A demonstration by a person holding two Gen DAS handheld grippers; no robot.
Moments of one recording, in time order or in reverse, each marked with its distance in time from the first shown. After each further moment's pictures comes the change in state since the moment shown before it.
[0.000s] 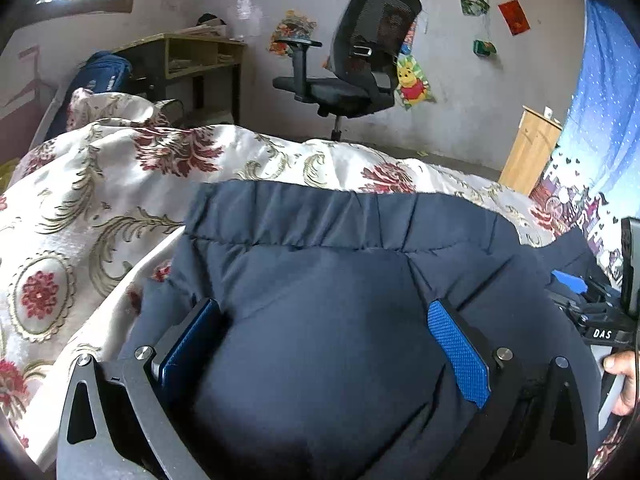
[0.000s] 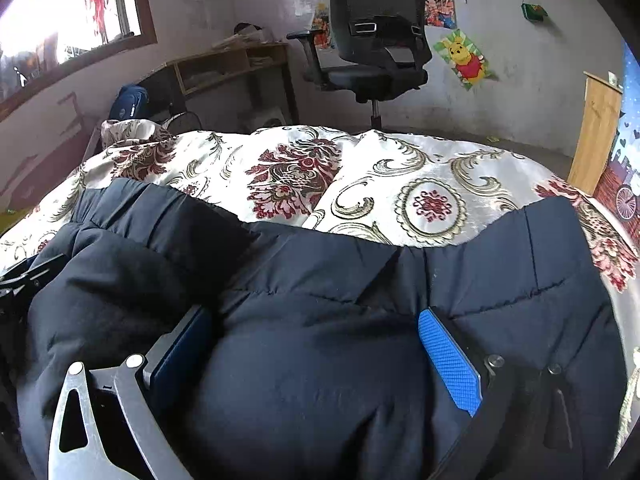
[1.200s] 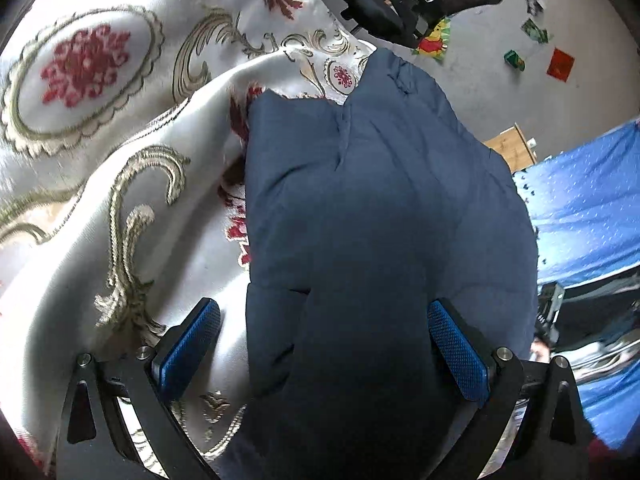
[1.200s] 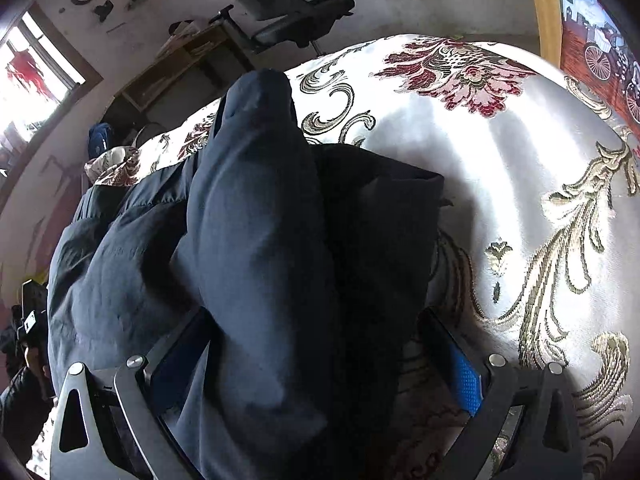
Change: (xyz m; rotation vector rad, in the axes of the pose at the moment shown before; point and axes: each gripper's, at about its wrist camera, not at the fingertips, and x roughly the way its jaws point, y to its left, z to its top) left arm -0.007 0.140 -0.045 -0.396 0.421 -0.373; right arm -0.027 -0.157 -0.043 0.300 0.195 0.132
